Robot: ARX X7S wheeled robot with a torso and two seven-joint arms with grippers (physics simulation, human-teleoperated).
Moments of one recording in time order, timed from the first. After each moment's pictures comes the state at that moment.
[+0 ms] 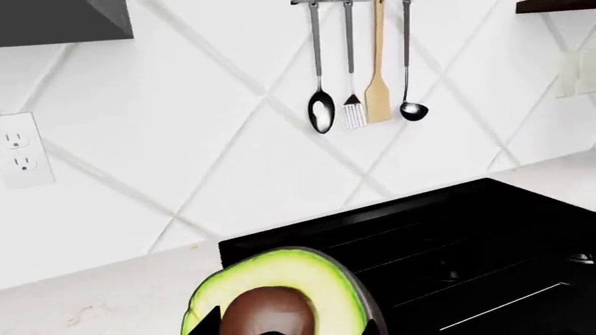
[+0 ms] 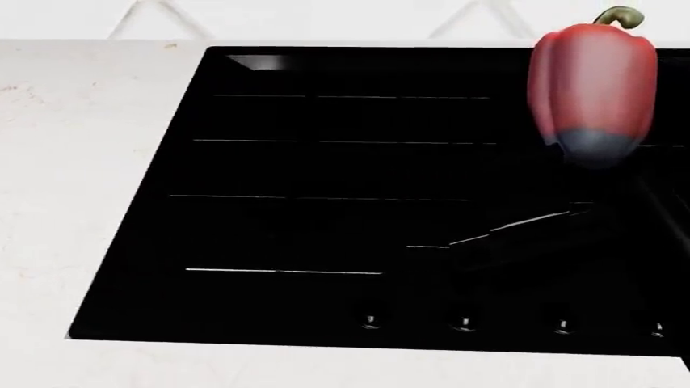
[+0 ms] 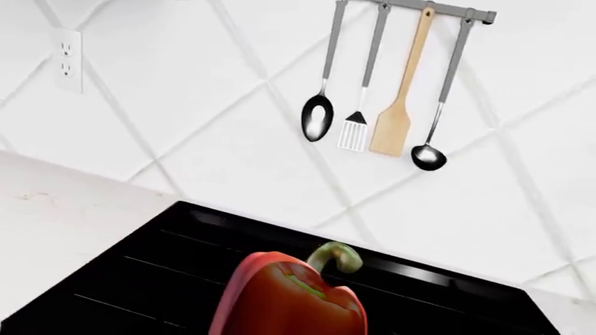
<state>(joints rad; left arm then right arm) -1.25 -1.13 0.13 0.67 -2.25 -0.97 -0.99 1.29 1.06 -0.28 -0.66 2.04 1.02 1.04</state>
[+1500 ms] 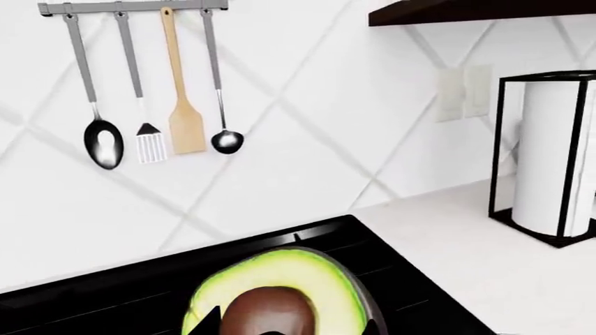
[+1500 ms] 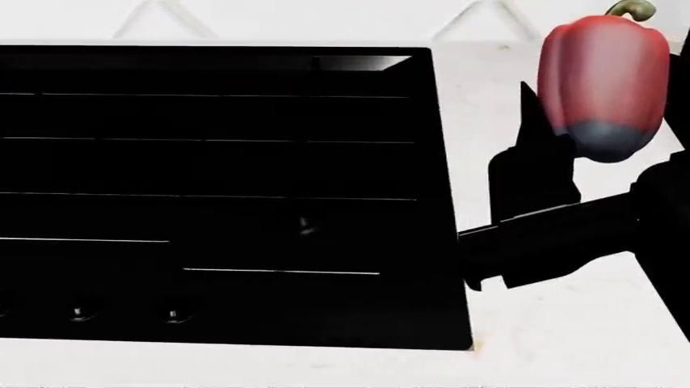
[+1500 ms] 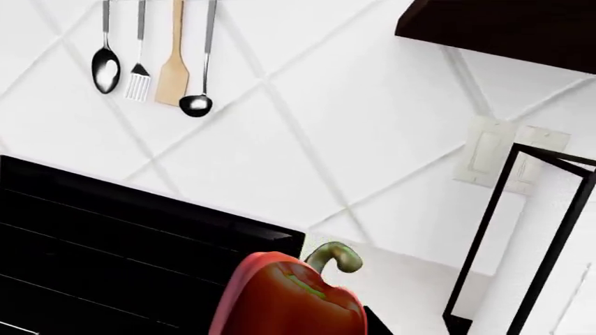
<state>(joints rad) -1.18 -1.16 0.08 0.68 -2.21 -0.96 -0.94 1.33 1.08 -0.31 -0.64 2.05 1.02 1.04</state>
